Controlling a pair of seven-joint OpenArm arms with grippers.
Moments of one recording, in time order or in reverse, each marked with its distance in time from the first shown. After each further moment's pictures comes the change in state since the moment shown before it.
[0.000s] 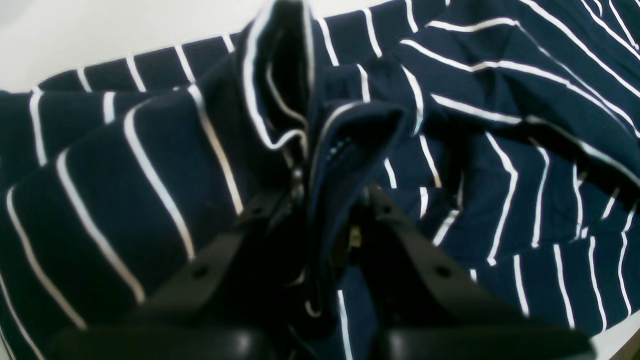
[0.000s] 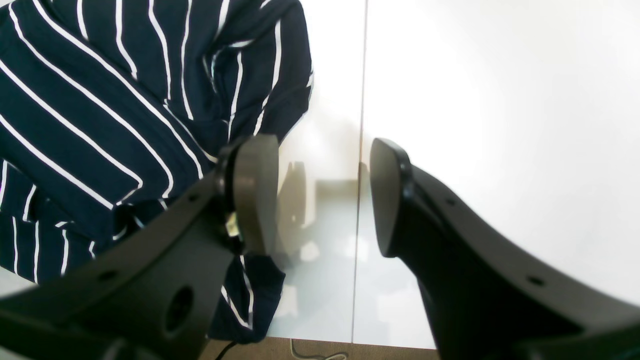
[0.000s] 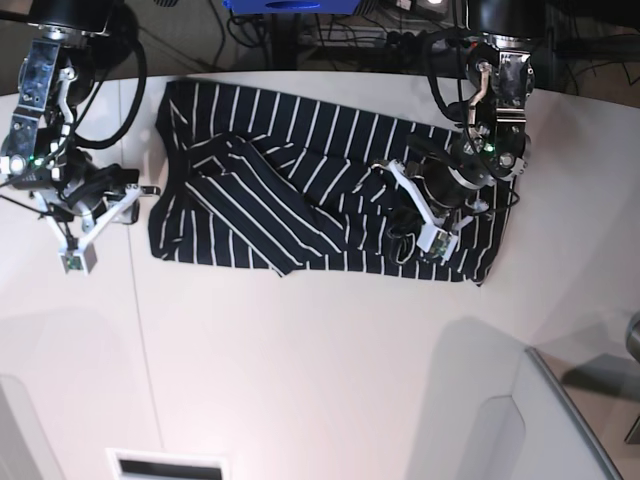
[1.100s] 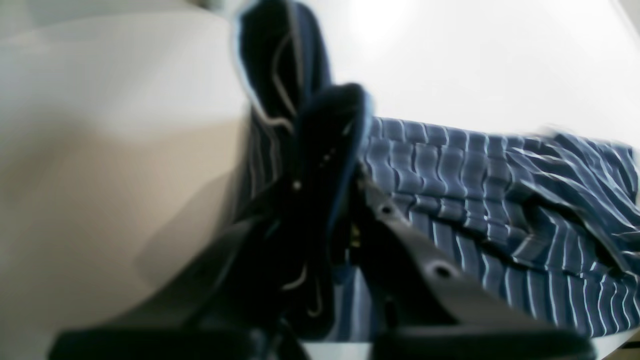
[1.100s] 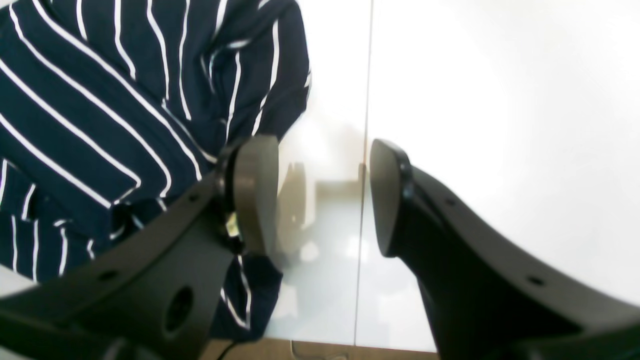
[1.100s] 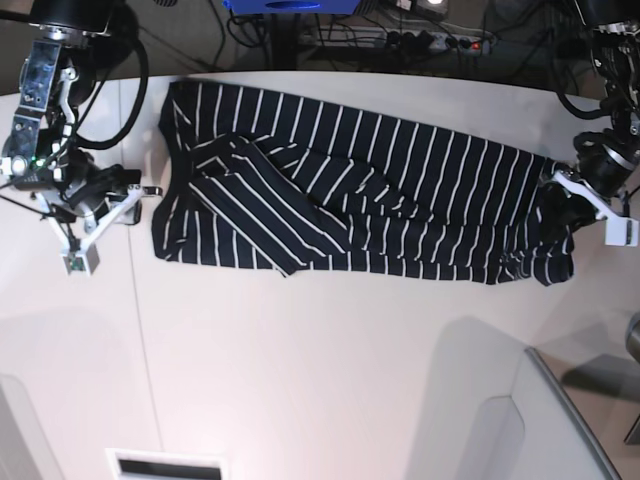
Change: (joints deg) left arm 7.9 -15.6 -24.3 2.8 -33.0 -8.2 0.6; right arm 0.0 -0.2 -0.2 0.0 0.0 0.0 0.0
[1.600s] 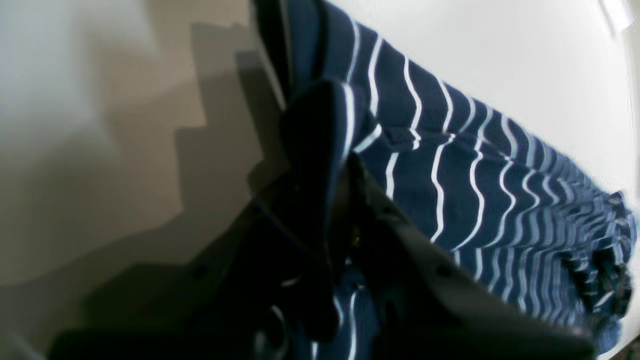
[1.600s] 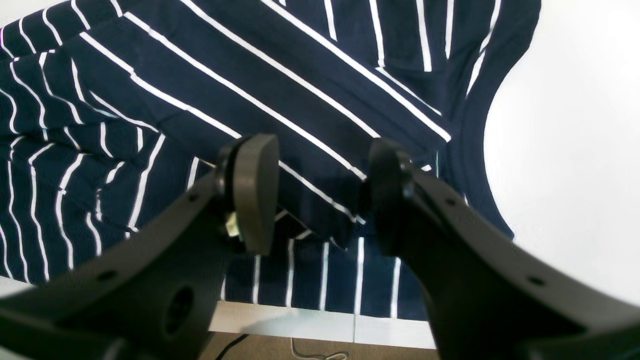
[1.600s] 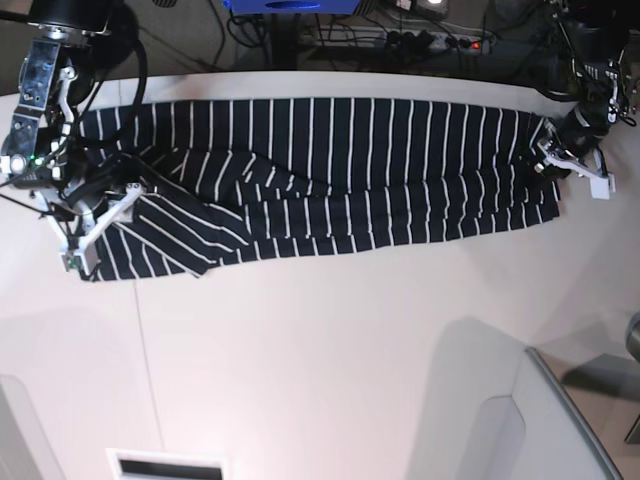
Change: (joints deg) left arm -13.8 -1.4 -5.3 -45.0 -0.7 -6.8 -0.5; right arm -0.1 0.2 0.1 0.0 0.2 0.0 0.0
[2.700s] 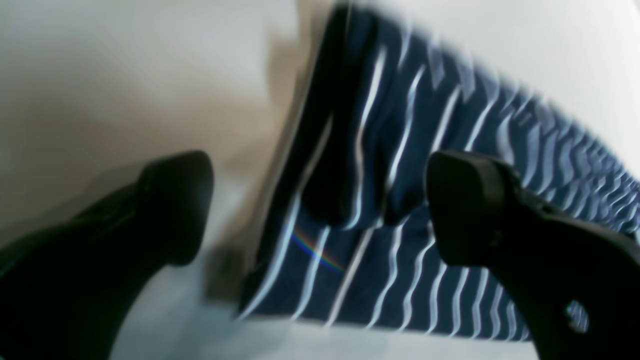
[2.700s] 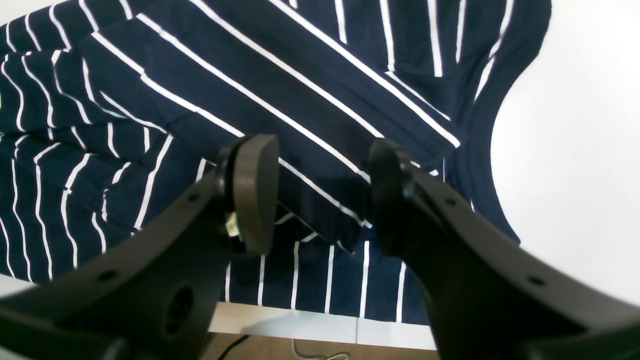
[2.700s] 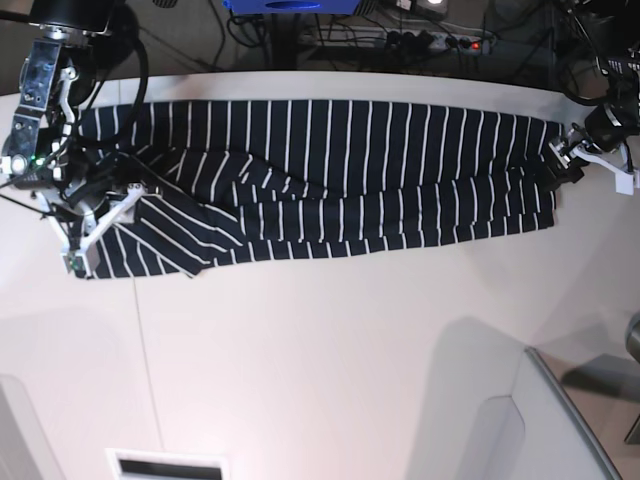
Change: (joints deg) left arm 3.5 0.0 -8.2 7.8 -1.2 0.7 11.5; right arm 0.1 -0.2 -0.2 0.0 0.0 0.0 0.0
